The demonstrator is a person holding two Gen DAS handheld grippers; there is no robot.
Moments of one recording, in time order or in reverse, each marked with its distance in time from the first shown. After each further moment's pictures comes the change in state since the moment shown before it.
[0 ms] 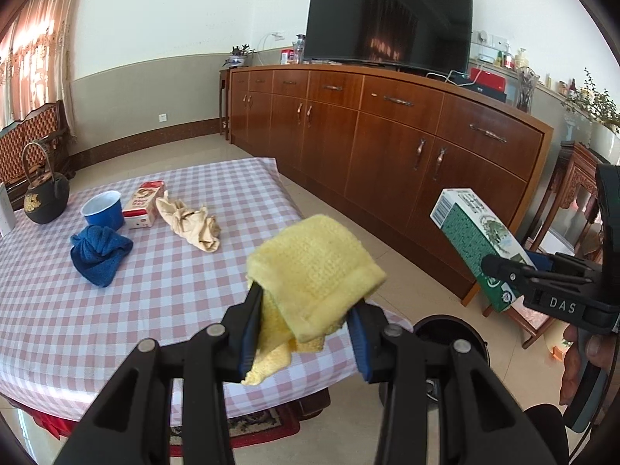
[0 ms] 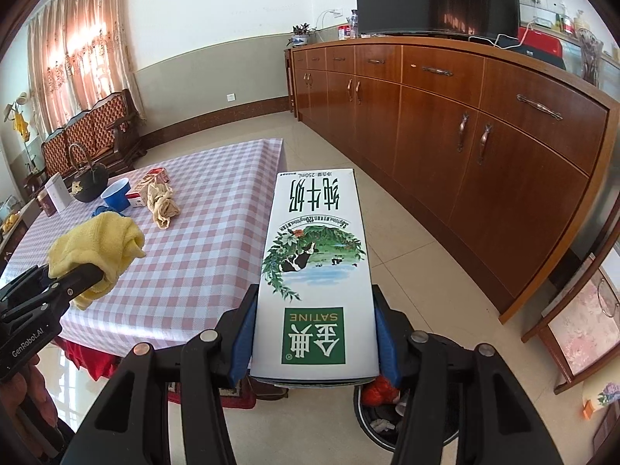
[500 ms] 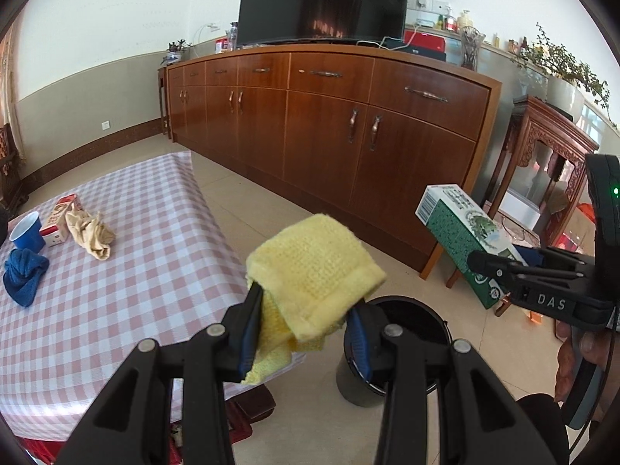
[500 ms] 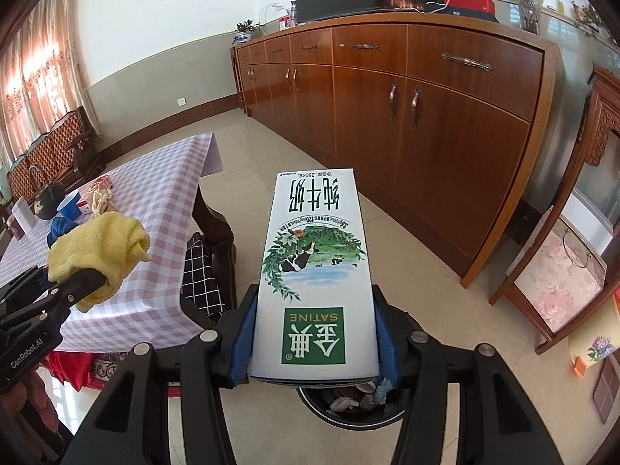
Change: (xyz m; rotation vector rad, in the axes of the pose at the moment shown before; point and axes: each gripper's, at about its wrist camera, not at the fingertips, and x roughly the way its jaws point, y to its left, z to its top) left arm 0.038 -0.096 -0.007 0.126 0.061 -0.153; right arm -0.016 -0.094 -0.041 0.131 0.034 -0.116
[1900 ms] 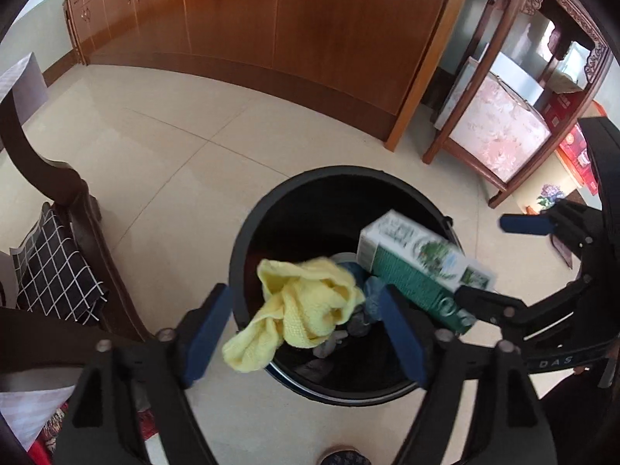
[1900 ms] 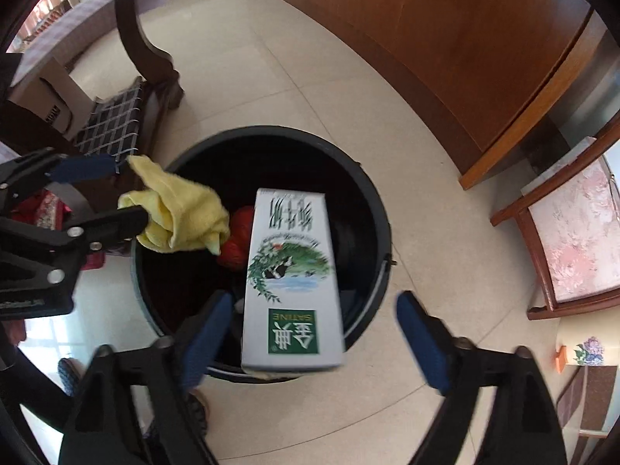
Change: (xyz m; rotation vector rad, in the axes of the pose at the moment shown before) left arm 0.204 -0.108 -0.080 0.127 0.444 -0.126; right arm 0.178 -0.126 -0.113 -0.172 0.475 -0.047
